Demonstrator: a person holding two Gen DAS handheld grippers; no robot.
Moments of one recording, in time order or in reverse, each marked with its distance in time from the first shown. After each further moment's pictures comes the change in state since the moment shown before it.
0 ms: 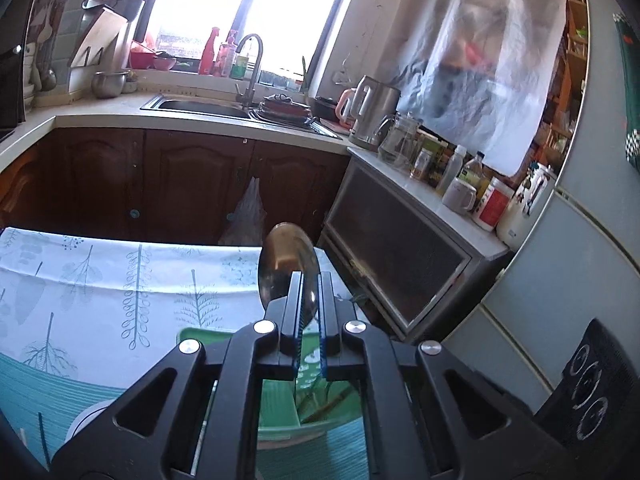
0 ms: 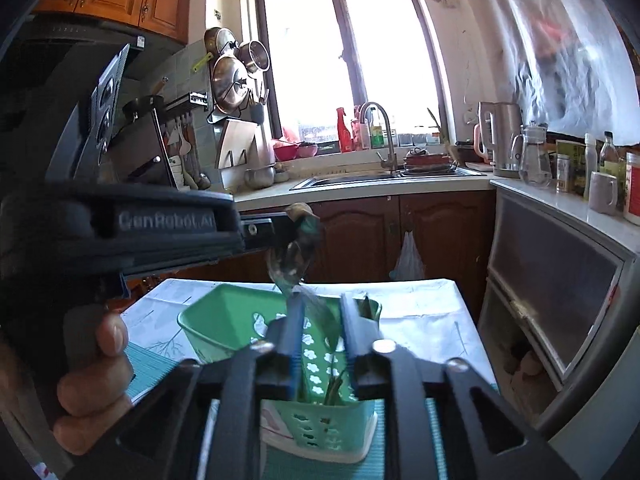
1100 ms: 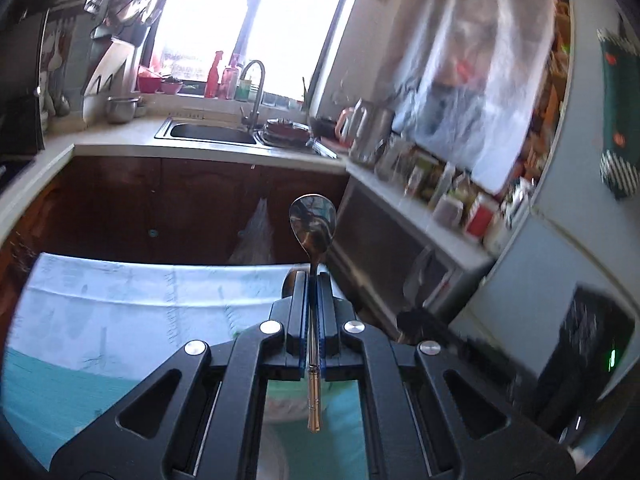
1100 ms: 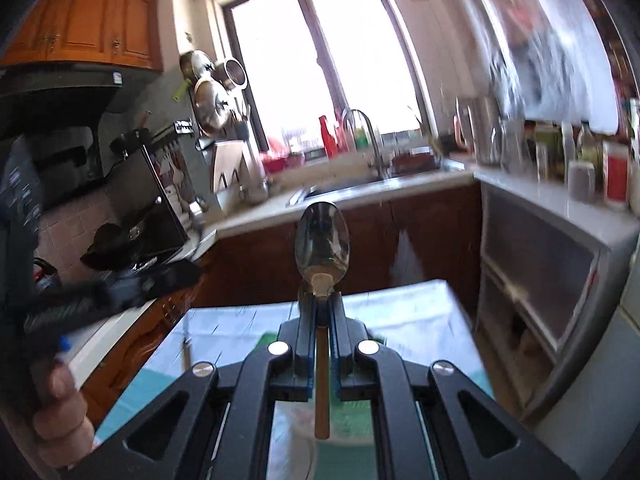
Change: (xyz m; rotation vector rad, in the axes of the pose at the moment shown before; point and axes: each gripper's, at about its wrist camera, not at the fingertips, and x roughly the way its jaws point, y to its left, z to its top) left arm -0.125 -0.011 0.055 -0.015 -0.043 0.018; right arm -0.046 0.019 0.054 0.126 0.002 -0.021
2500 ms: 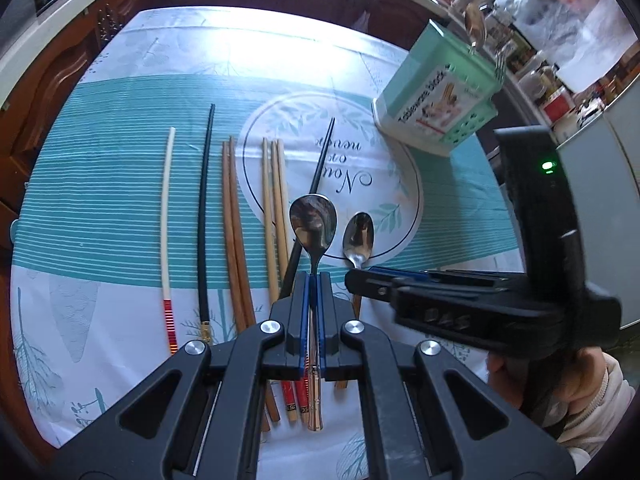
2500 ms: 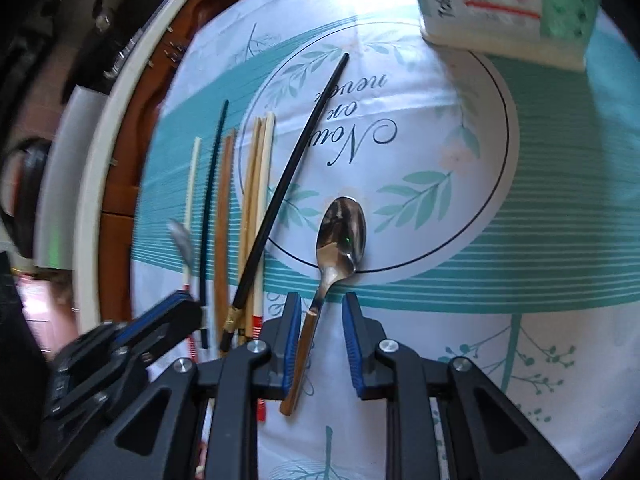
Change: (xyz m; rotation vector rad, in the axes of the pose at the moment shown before) left arm -0.099 0.142 -0.207 -0.224 0.593 0.180; right arm 0.061 0.111 -0.193 0.190 1.084 0.124
